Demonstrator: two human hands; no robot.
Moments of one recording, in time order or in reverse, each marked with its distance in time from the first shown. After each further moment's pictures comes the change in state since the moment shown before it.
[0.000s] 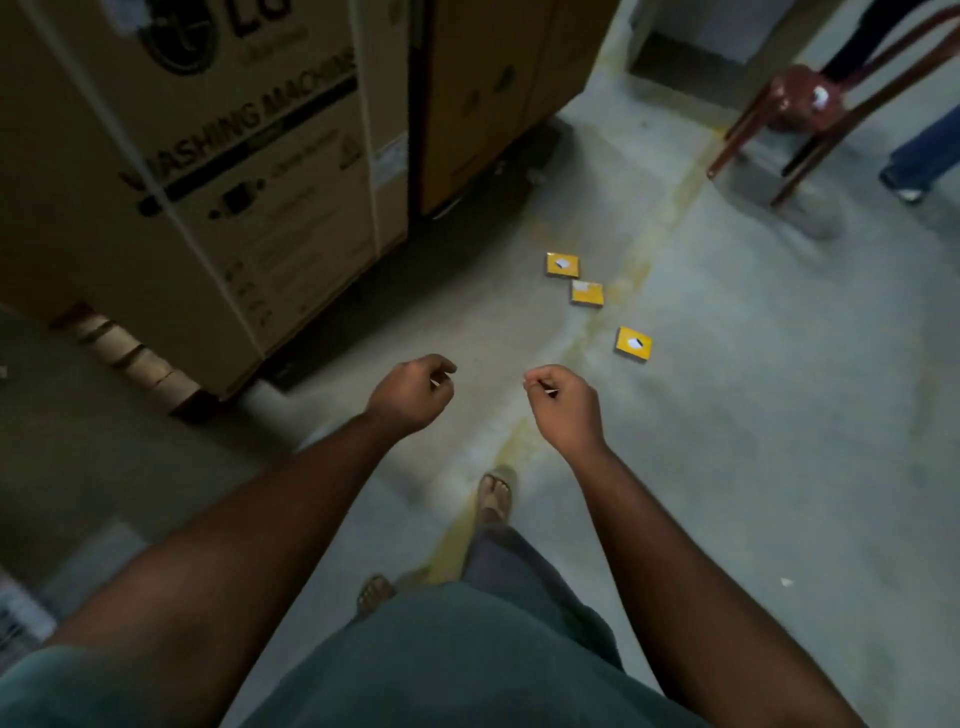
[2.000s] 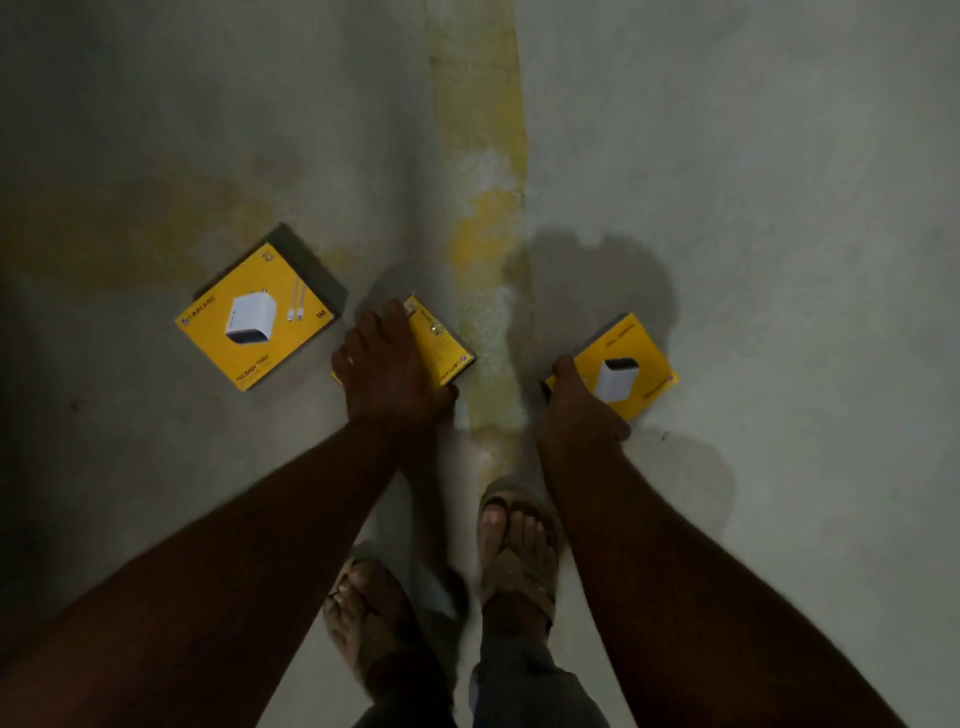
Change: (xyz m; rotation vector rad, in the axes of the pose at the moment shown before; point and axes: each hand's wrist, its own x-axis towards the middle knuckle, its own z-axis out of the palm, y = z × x) left_hand 1.044 -0.017 0.728 0.804 -0.422 0.187; right_hand 0.905 0.724 0.164 0.679 0.709 1.832
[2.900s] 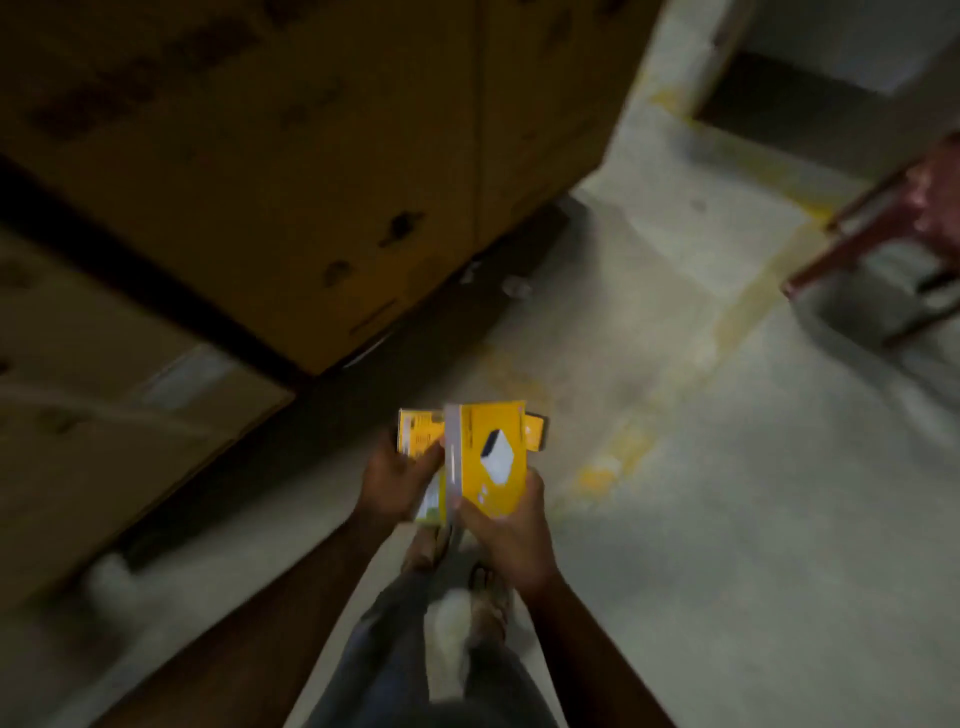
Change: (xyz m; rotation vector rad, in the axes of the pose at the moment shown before) left_hand -0.534 -0.108 -0.483 -1.483 0.520 -0.760; right_hand -0.596 0.061 -0.430 -0.887 -1.120 -1.302
